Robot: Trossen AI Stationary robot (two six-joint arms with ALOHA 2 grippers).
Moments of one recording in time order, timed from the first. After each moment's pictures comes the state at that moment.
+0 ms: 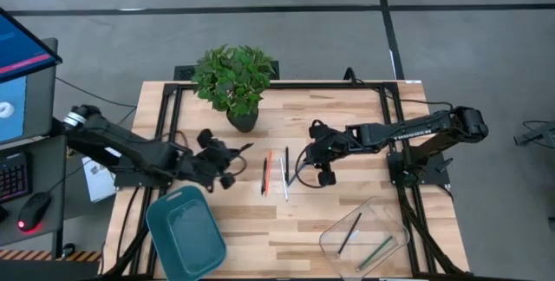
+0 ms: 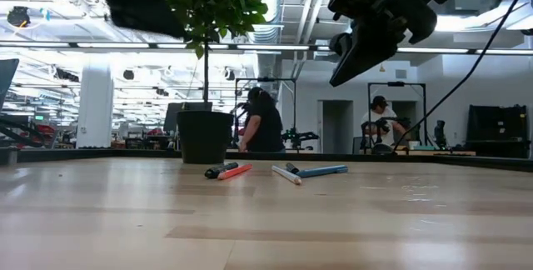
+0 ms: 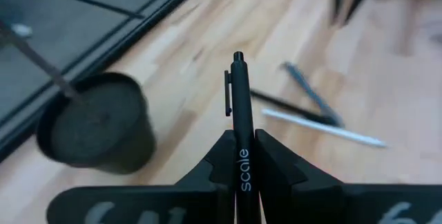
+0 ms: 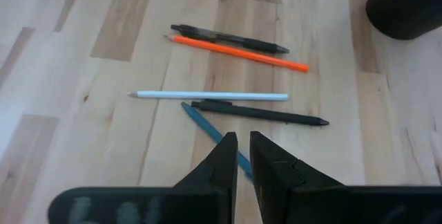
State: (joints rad) left arm -0.38 1.14 0.83 -0.51 -0.76 -0.57; right arm 0.03 1.41 0.89 -0.33 -0.06 -0.17
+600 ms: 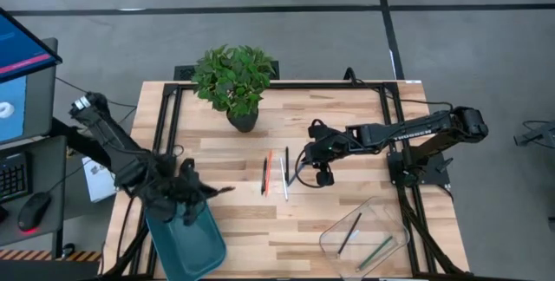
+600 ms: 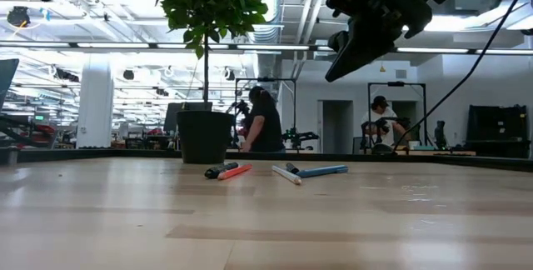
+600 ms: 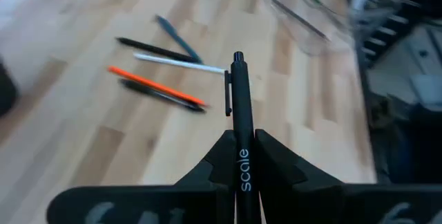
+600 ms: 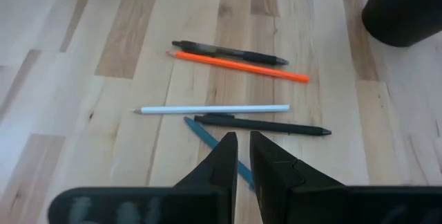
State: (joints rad) left arm -0.85 1.02 0.83 -0.67 -0.71 -0.91; right arm 0.03 1.41 0.89 -0.29 -0.06 -0.13
